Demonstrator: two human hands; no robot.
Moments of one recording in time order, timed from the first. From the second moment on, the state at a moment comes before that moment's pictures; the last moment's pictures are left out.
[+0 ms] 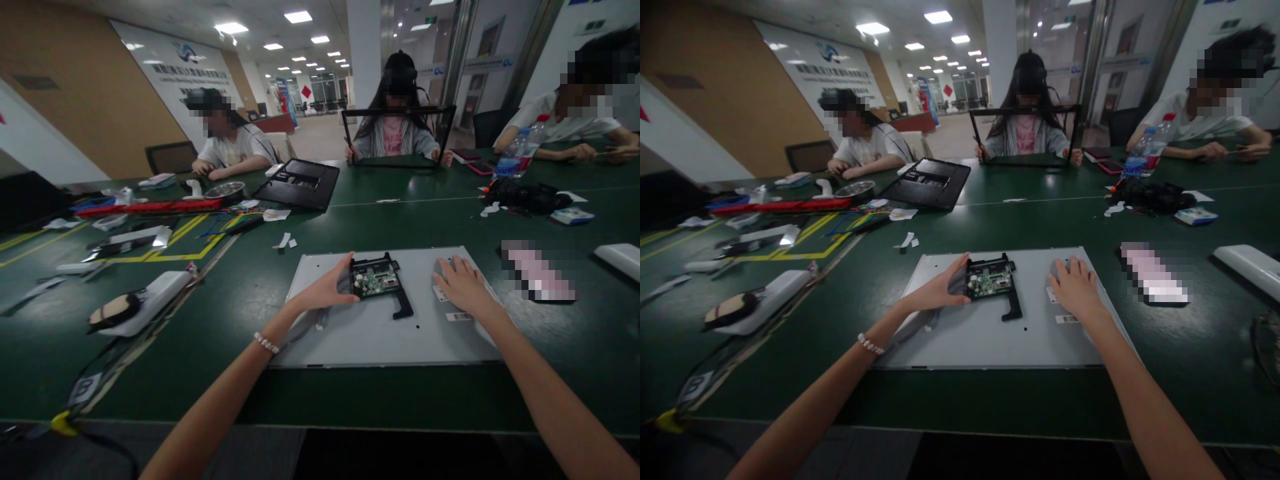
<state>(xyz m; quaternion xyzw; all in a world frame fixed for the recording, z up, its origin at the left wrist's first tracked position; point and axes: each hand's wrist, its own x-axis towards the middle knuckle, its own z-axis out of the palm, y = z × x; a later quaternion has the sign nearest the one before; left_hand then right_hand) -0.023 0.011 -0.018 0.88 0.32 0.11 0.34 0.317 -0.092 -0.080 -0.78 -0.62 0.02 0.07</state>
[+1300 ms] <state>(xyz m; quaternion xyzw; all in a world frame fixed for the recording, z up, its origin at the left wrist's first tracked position) -0.017 -0.008 -0.025 0.91 0.24 0.13 0.31 0.316 -0.095 -0.081 -0.78 -0.62 0.00 0.07</state>
